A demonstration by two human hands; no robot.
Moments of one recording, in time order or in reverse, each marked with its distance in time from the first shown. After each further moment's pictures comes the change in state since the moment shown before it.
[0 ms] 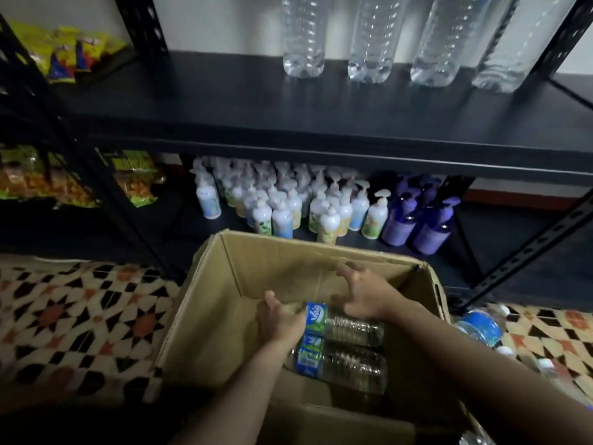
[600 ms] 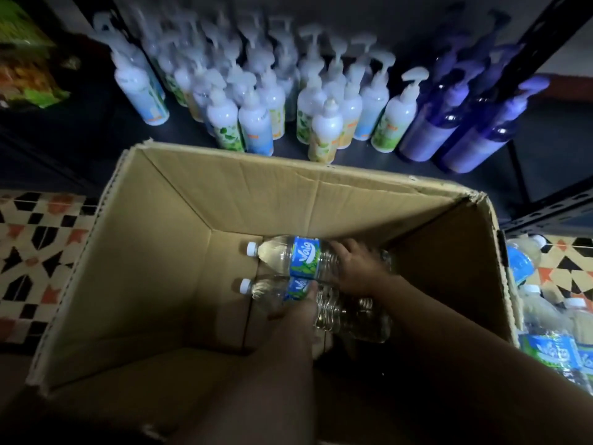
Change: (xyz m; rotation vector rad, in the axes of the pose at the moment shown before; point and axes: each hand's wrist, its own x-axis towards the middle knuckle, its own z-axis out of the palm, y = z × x) left_hand 0.096 -0.157 0.197 -0.332 -0.325 -0.747; right_hand 0.074 0.102 0.173 -0.098 -0.208 0.154
